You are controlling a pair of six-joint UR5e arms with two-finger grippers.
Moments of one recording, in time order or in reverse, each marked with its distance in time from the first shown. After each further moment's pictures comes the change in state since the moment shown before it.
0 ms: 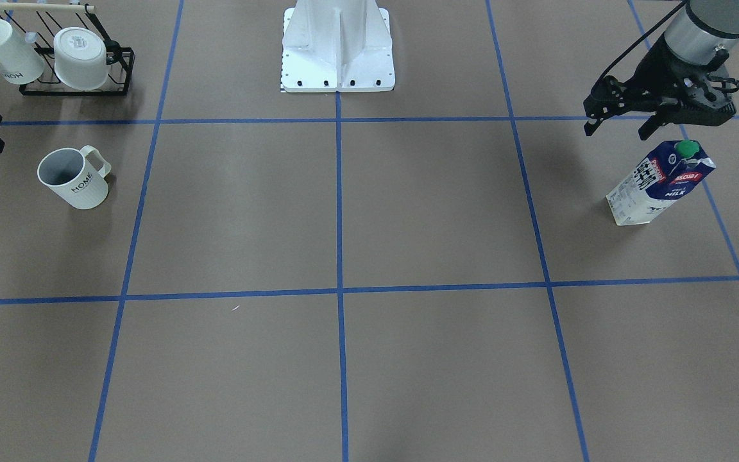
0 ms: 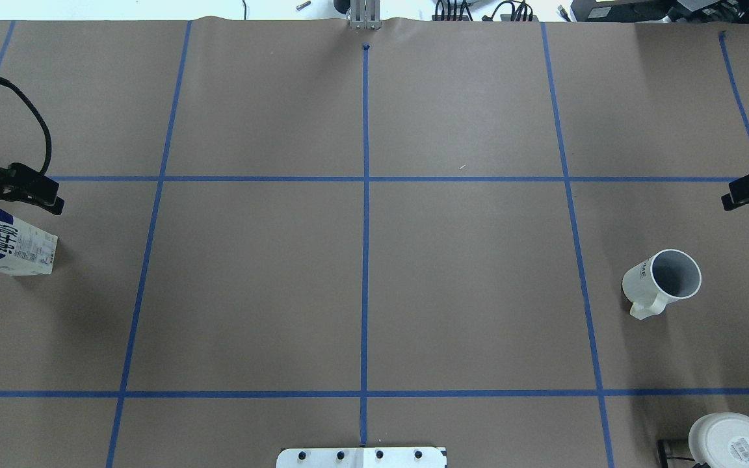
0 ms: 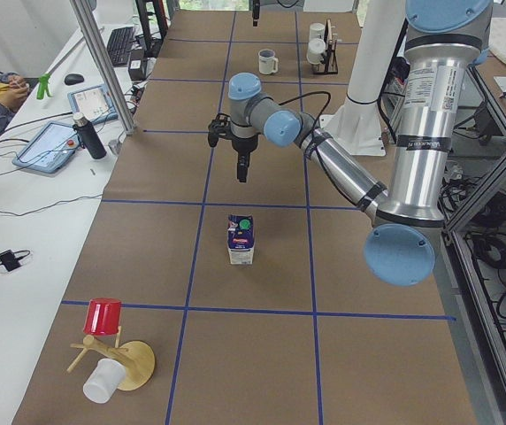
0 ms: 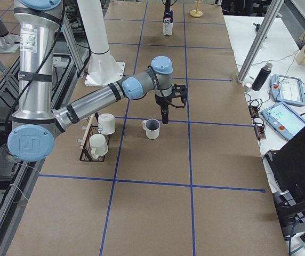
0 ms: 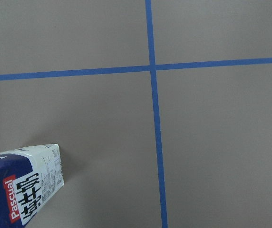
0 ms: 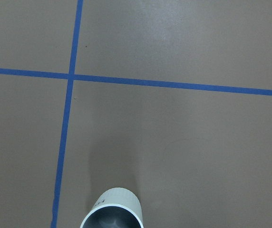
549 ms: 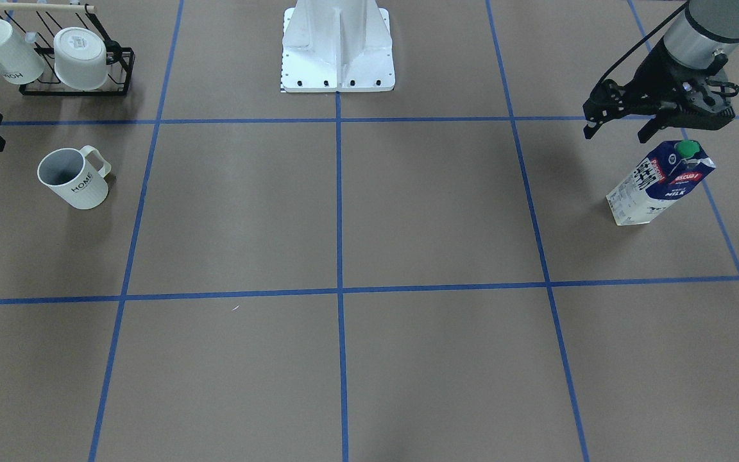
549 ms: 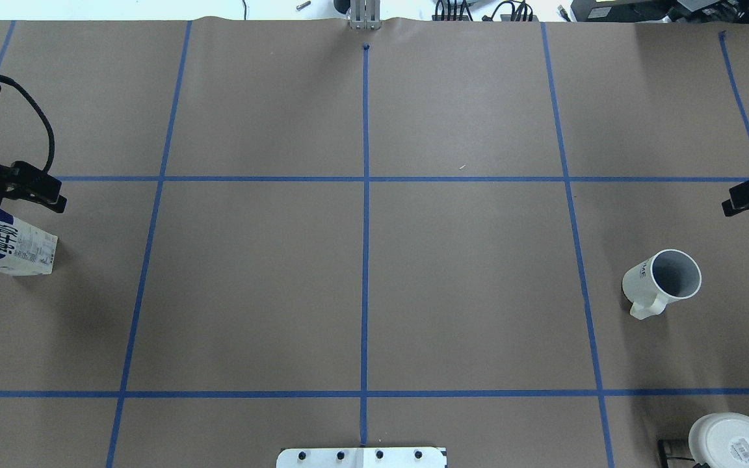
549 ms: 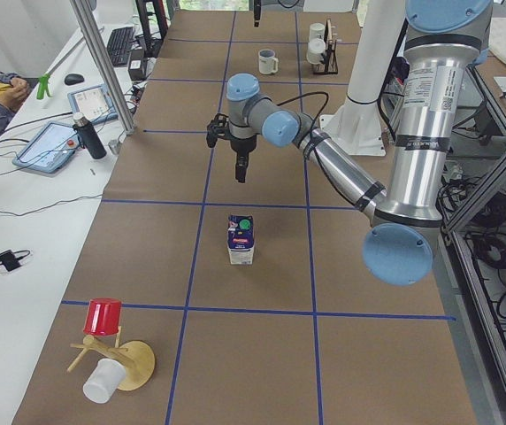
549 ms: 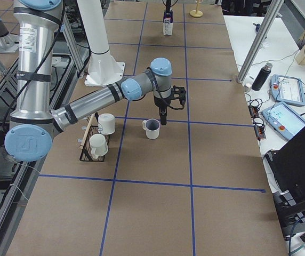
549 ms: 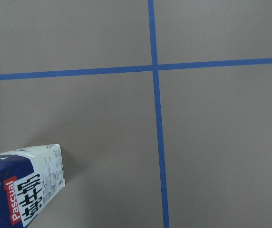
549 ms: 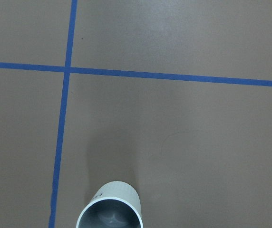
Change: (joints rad) left arm -0.001 -0.009 0.009 -0.002 -0.003 0.002; right arm -0.013 -0.003 -0.011 0.001 0.013 0.000
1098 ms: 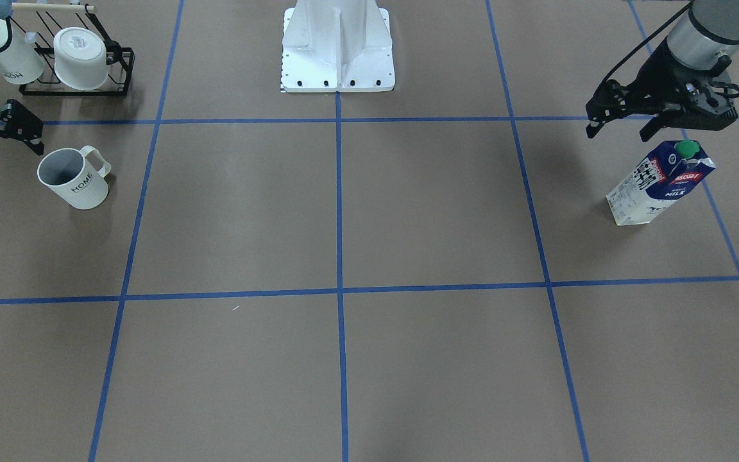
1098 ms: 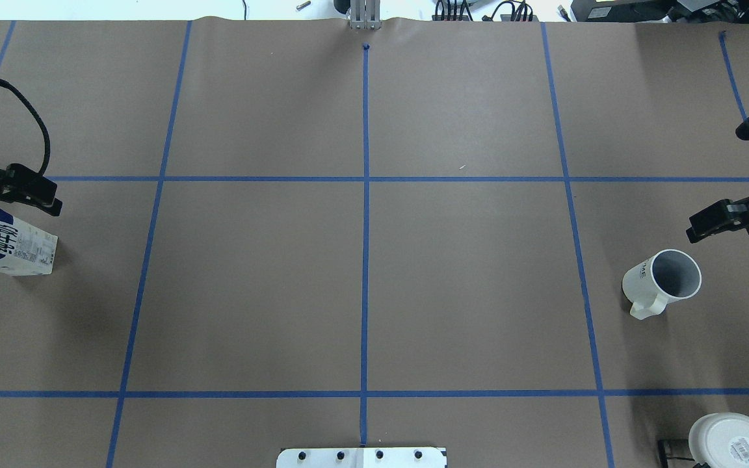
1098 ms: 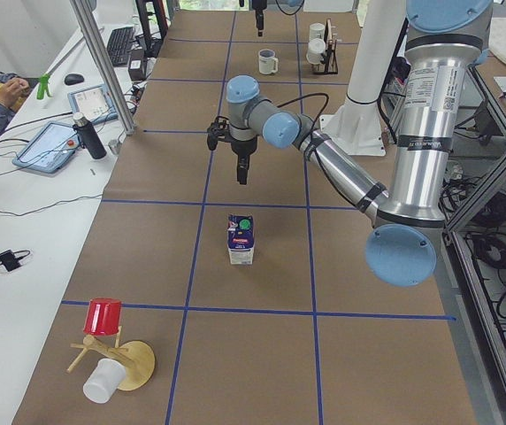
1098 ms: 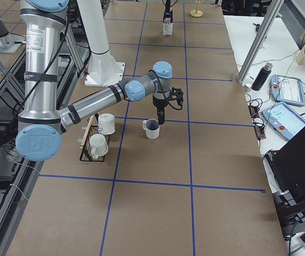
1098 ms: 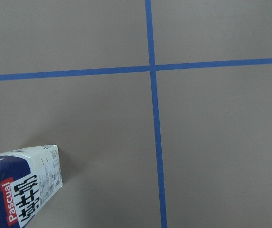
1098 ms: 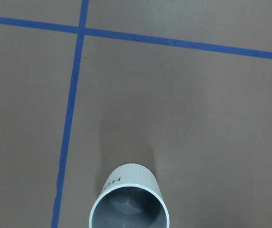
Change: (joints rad) left arm -0.006 0.013 0.003 0.005 -0.011 -0.003; right arm -0.118 0.019 -0.062 0.001 -0.010 0.014
